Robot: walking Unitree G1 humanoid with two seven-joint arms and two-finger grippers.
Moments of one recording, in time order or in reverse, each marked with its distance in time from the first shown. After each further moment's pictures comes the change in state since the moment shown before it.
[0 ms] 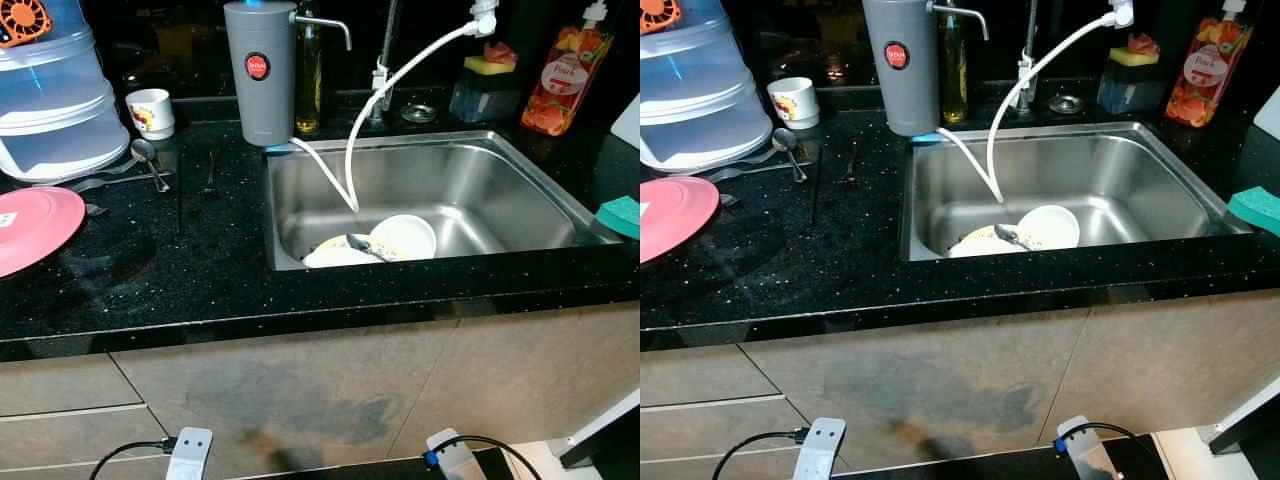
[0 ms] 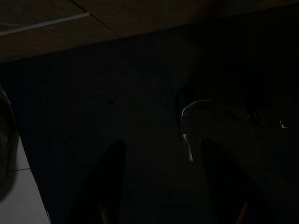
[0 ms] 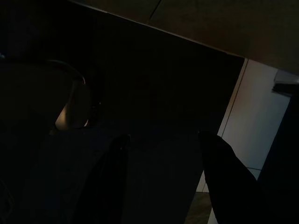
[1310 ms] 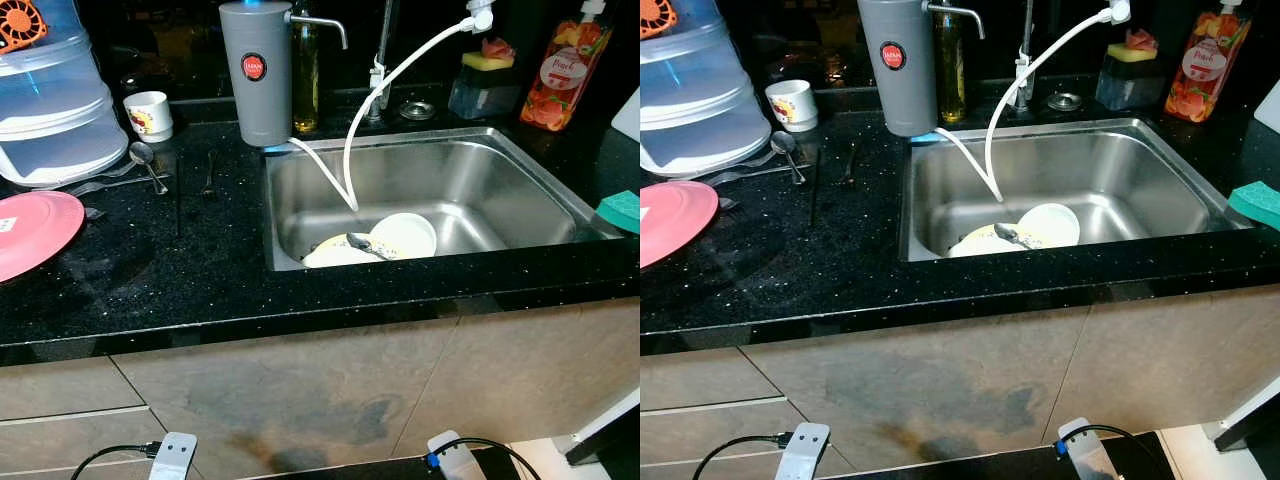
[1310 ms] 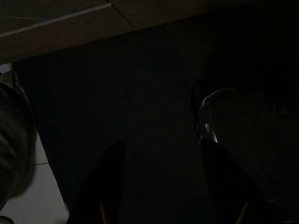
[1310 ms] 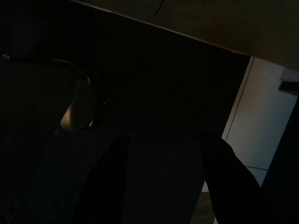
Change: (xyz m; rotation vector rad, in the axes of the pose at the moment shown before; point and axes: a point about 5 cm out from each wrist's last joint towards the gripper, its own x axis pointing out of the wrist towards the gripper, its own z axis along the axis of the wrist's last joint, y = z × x) left arm -0.004 0.023 -0.009 0.029 0.027 0.010; right arm 0.000 0.000 -0.003 0.005 0.005 -0.002
